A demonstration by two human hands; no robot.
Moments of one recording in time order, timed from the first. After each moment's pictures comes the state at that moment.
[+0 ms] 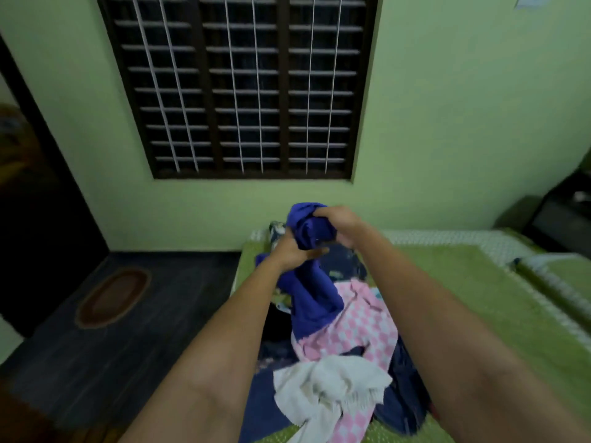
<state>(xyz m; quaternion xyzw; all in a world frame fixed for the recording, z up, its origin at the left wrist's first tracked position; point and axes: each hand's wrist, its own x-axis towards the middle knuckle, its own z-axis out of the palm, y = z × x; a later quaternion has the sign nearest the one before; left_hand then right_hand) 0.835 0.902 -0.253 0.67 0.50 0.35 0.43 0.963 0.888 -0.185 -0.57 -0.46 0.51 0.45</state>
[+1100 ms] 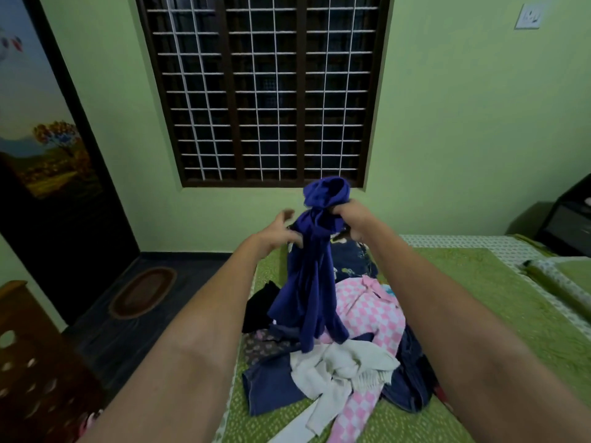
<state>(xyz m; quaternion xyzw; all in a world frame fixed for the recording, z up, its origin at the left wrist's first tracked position) 0.768 0.797 -0.178 0.65 0.50 0.31 0.48 0.942 0.804 -0.157 -0.56 -0.48 0.47 0.48</state>
